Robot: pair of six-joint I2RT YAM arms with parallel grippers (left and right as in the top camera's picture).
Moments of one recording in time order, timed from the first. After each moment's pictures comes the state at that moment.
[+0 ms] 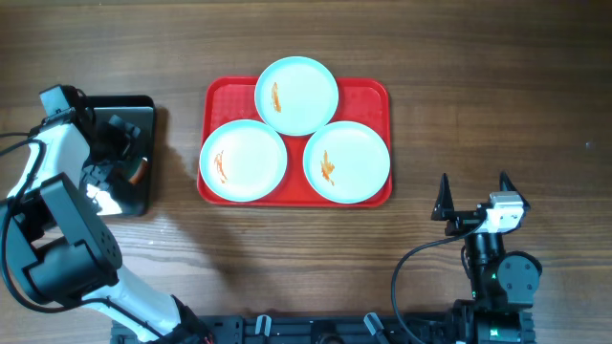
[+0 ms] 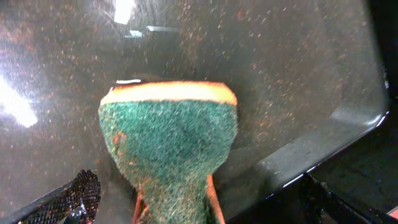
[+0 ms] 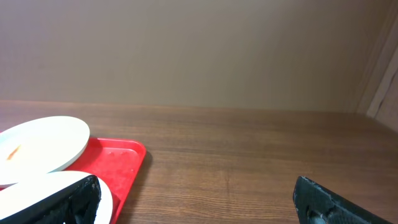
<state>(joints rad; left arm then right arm) 0.44 1.89 1.22 -0.64 0.06 -0.60 -0.08 0.01 0.01 0.00 -0.08 -0.04</state>
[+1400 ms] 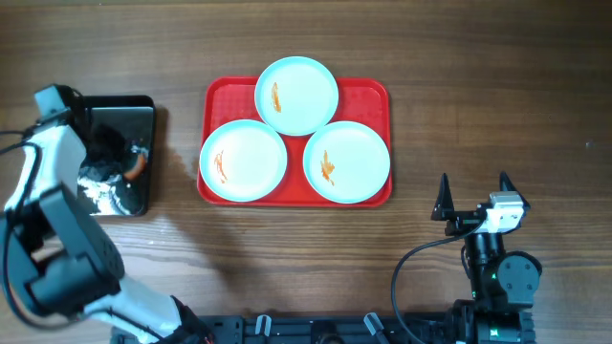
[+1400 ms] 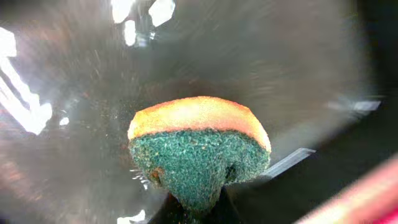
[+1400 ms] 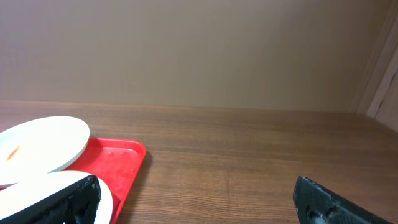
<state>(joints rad) 0.45 1.82 1.23 -0.69 0.05 -0.57 -0.08 0.01 0.01 0.00 -0.08 -0.04</state>
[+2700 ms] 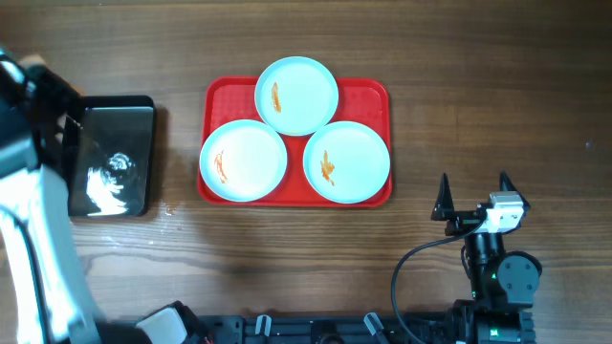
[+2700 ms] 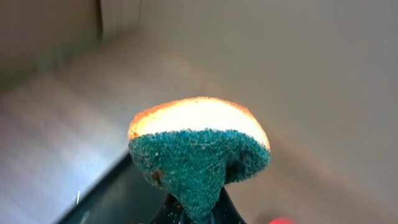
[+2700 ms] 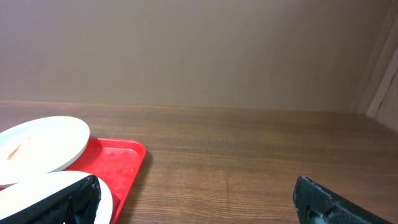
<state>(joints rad) 0.46 1.38 1.30 -0.45 0.05 -0.33 -0.08 0.01 0.01 0.00 -0.08 -0.04</state>
